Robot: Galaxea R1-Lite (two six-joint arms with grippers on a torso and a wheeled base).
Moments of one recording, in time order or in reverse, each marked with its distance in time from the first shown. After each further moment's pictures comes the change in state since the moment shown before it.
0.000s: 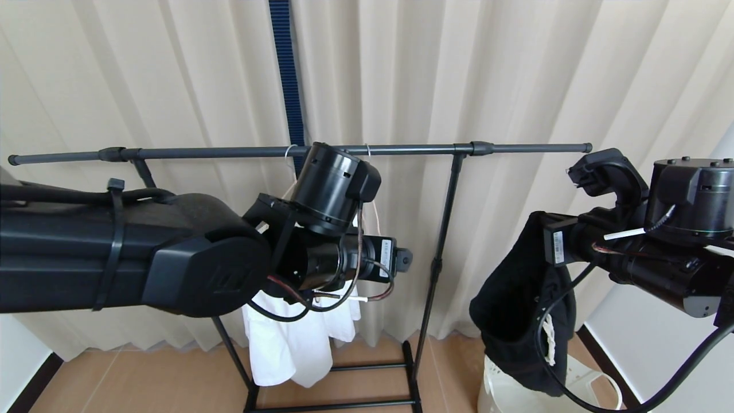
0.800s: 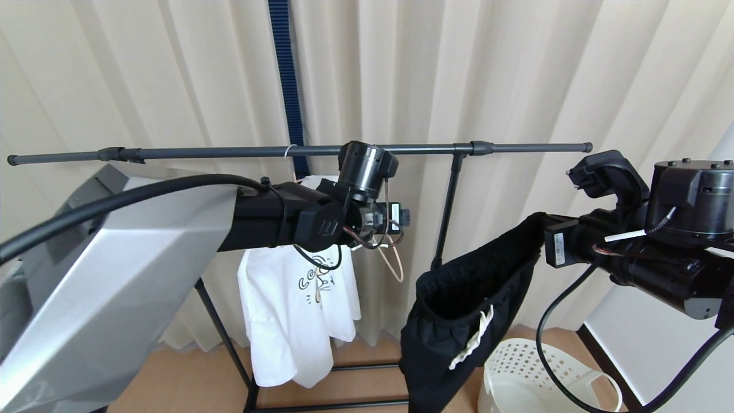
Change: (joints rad) left arm 0.121 0.402 -0.509 0.023 0.058 0.020; right arm 0.001 -0.002 0.007 -0.002 -0.001 0.000
